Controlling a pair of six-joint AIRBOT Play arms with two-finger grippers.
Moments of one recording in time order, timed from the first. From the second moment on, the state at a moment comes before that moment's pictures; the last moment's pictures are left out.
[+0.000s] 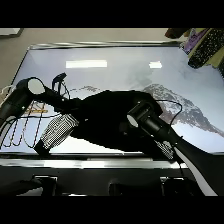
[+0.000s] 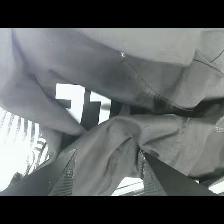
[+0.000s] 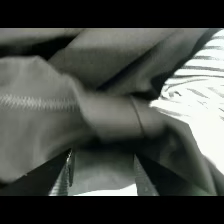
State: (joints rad) left arm -0.26 -1.36 1.30 1.18 -1.28 -1.75; right arm 0.71 -1.32 1.13 -1.65 1.35 2.48
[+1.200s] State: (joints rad) left arm -0.28 -1.35 1.30 1.22 -1.32 -1.73; right arm 0.71 -1.19 1.12 -1.64 1.46 2.57
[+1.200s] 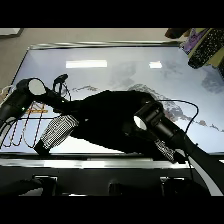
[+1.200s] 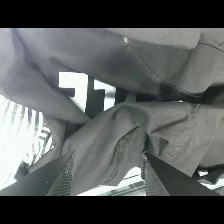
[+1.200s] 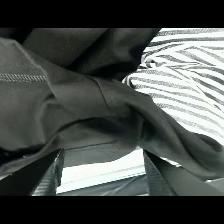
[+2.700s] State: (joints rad) left arm -0.44 -1.29 1.30 1.22 -1.35 -1.73; right arm 0.71 -1.16 1.12 -1.73 1.56 2.63
